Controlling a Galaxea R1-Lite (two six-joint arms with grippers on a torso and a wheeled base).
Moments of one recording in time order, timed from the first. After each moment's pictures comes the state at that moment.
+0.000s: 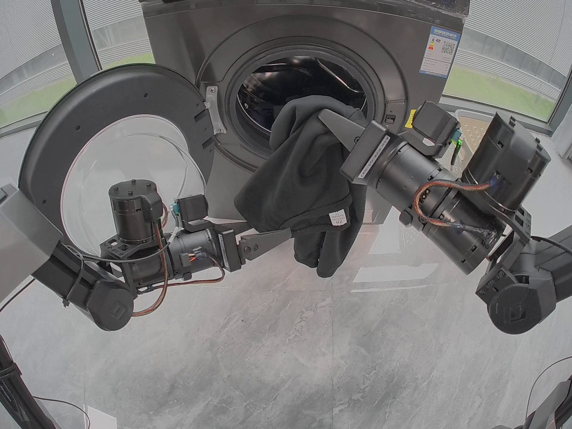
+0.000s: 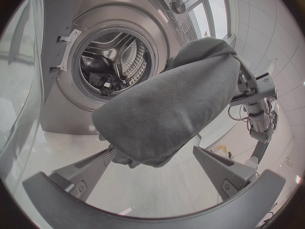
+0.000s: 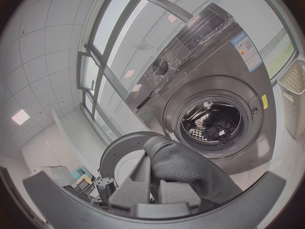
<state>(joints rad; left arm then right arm) -0.42 1.92 -0.79 -1.03 -0.53 -0.31 0.79 1.77 -0.95 -1.17 -0.09 0.39</state>
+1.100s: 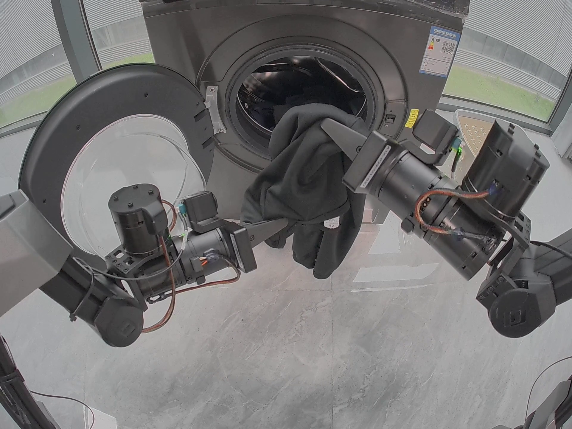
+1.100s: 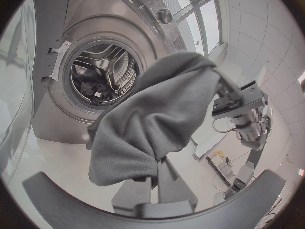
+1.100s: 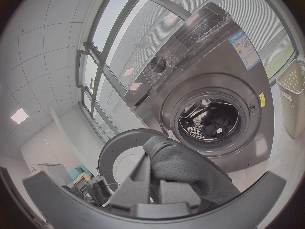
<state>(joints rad) -0.50 1.93 -0.74 -1.22 -0.47 -0.36 0.78 1.76 -0.92 -1.17 -0.09 0.39</state>
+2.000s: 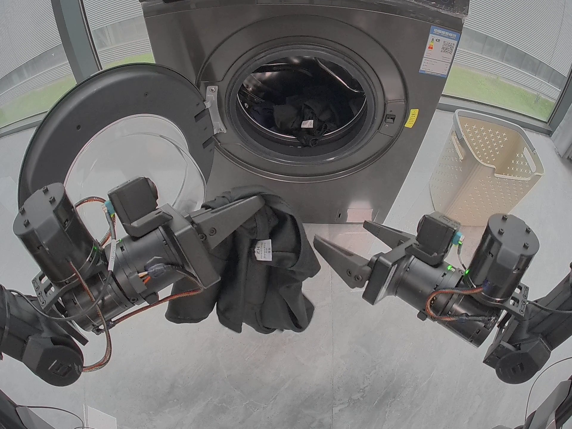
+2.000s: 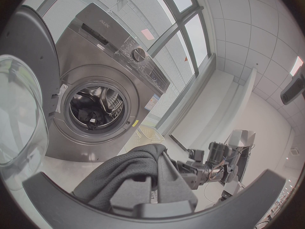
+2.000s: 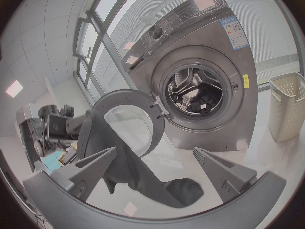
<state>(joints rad) -0.61 1.59 -0.52 -1.29 -0.32 -0.36 0.77 1.76 -0.54 -1.29 -0.07 0.24</state>
